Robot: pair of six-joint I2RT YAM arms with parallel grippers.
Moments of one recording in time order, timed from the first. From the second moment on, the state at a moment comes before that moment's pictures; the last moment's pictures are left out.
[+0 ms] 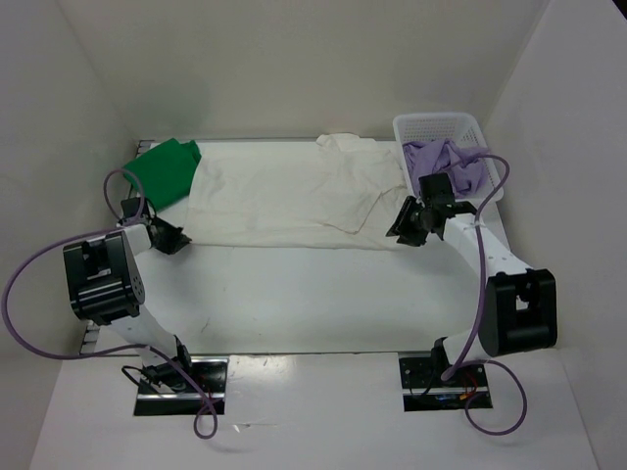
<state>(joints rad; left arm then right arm) 0.36 1.71 0.87 -0.13 0.24 -0.82 0.12 1.43 1.00 -0.55 -0.16 0.62</state>
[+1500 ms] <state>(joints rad) 0.36 1.37 0.83 -0.59 0.16 -0.58 -0.05 1.25 0.82 -0.67 -0.17 0.77</state>
